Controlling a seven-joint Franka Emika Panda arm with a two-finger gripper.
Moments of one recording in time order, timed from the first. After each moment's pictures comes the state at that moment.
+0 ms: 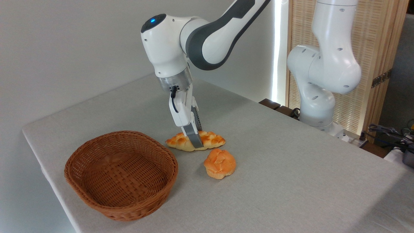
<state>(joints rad) -0.18 -0.17 -0.14 -2.30 -0.03 1.98 1.17</state>
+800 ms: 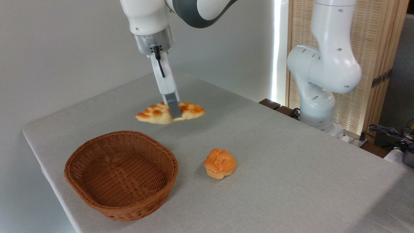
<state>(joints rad) -0.17 -0.10 -0.02 -1.89 -0.18 1.70 1.04</state>
